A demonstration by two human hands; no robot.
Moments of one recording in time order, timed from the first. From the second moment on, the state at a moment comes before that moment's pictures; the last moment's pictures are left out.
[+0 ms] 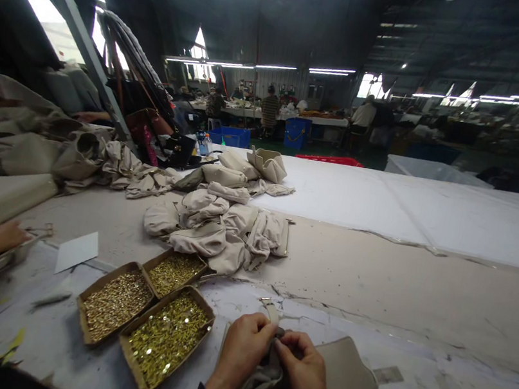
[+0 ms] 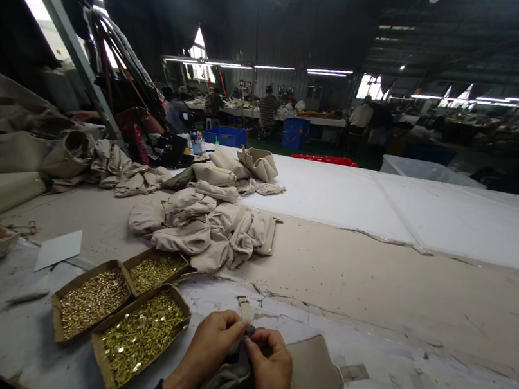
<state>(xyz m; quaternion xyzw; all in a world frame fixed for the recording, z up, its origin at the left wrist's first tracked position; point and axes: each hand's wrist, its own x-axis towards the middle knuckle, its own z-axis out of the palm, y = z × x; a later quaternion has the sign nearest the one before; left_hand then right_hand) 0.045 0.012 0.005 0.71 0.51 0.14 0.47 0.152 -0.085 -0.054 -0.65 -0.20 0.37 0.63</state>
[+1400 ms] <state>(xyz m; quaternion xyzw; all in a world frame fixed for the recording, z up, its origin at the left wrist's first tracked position) 0.018 0.034 0.016 0.53 0.47 0.15 0.69 0.199 -0.031 0.010 -0.63 -0.40 0.56 0.36</state>
